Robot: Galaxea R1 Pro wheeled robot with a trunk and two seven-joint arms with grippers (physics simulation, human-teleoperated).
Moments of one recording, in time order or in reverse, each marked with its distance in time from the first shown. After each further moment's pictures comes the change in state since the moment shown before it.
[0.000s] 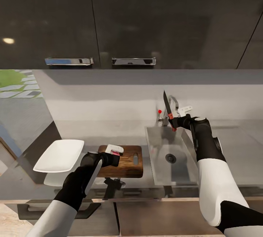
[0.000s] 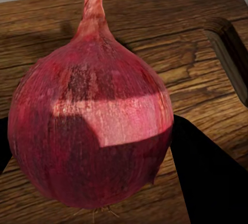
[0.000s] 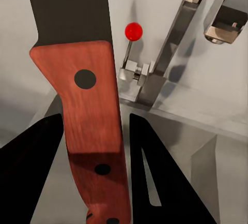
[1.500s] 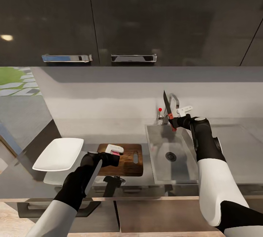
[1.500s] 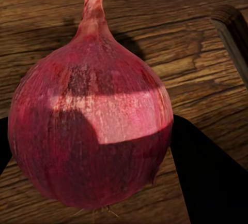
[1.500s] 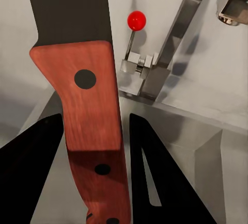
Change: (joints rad) left arm 0.000 0.000 0.000 -0.001 0.000 0.000 0.000; right arm 0.000 0.000 0.000 0.000 0.000 0.000 0.000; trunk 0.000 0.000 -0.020
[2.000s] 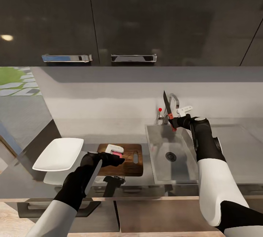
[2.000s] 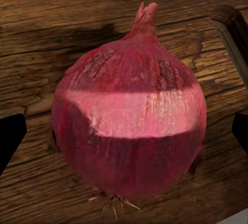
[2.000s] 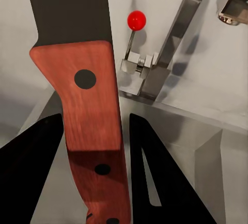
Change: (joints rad) left arm 0.000 0.001 0.000 -0.001 -0.001 0.000 -0.002; right arm 0.000 0.000 0.000 0.000 0.001 0.000 0.000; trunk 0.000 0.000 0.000
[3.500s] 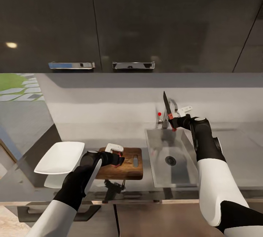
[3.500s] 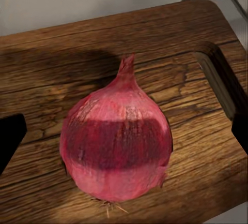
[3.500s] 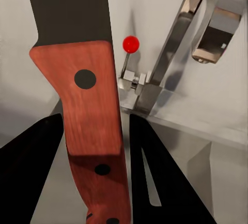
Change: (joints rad) left arm 0.000 0.001 0.002 -0.018 0.000 0.000 0.000; right arm 0.000 0.000 0.000 0.001 -0.001 0.000 0.002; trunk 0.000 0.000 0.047
